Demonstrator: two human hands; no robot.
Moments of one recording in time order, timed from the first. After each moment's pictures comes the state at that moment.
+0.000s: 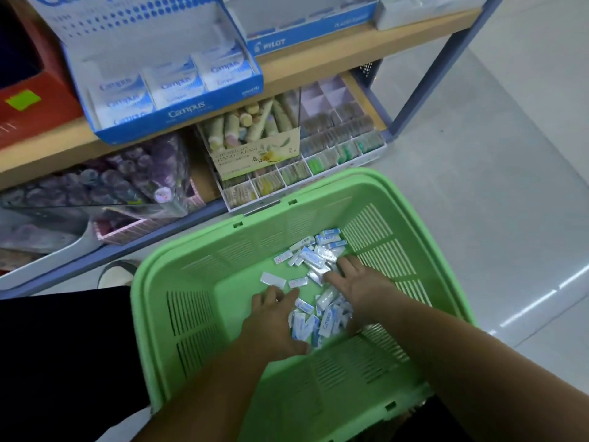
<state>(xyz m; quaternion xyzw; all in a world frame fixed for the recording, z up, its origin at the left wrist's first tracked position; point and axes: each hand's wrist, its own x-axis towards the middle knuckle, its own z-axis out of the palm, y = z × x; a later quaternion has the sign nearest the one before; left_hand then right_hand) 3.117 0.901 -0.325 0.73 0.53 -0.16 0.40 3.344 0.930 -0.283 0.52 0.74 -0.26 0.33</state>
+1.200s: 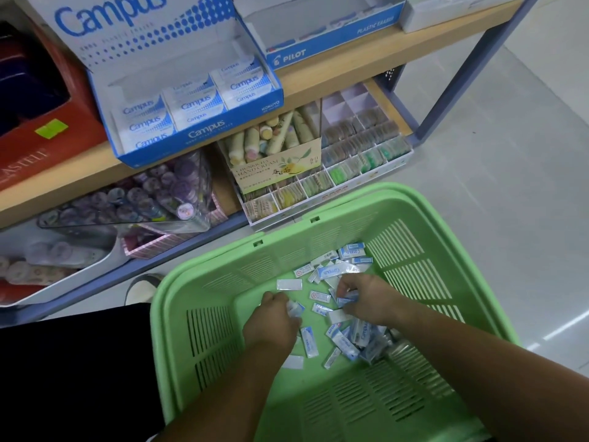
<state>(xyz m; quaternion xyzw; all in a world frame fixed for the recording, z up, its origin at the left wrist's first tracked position) 3.106 0.930 -0.330 0.62 0.69 -0.09 0.36 3.328 0.946 -0.306 0.68 0.52 -0.52 0.03</state>
